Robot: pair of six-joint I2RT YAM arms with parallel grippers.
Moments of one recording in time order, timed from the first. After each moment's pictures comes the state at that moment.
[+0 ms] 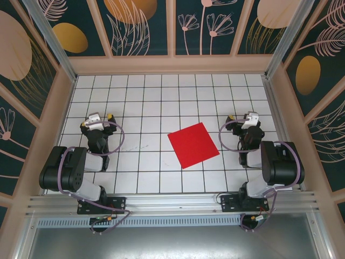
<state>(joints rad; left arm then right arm) -0.06 1.52 0.21 1.20 -0.32 -0.10 -0.03 1.54 0.23 1.12 -0.03 0.12</state>
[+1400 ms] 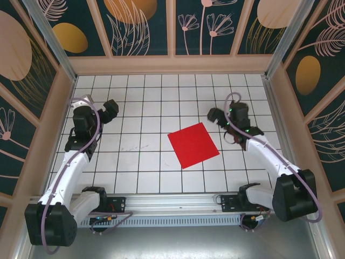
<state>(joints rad) -0.06 0.98 0.68 -0.08 0.03 -0.59 0.33 1.19 0.71 -0.21 -0.03 0.67</state>
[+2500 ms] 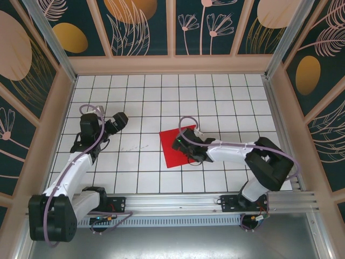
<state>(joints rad) -0.06 1.05 0.54 -0.03 0.29 -0.68 0.93 1.60 0.79 -0.22 0.19 1.26</state>
